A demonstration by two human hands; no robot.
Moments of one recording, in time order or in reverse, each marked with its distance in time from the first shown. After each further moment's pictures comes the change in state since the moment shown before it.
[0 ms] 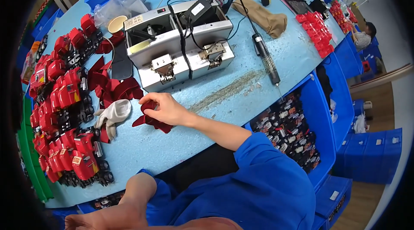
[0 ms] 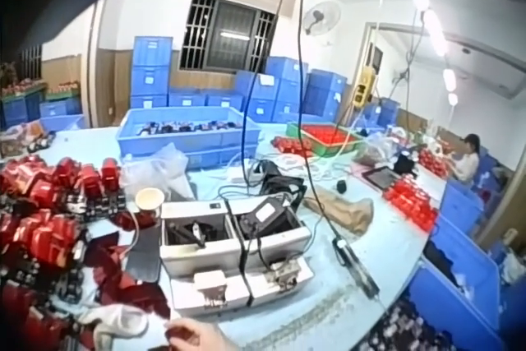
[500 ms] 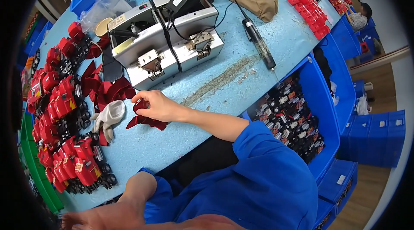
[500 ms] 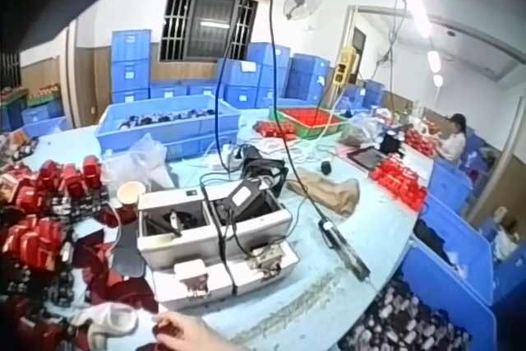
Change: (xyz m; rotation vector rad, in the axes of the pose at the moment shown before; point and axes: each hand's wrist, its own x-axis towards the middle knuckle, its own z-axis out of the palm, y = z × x) left_hand -0.008 0.021 -0.029 1.485 -0.186 0.046; right_hand 0.000 0.010 0.004 -0.034 0.000 -0.055
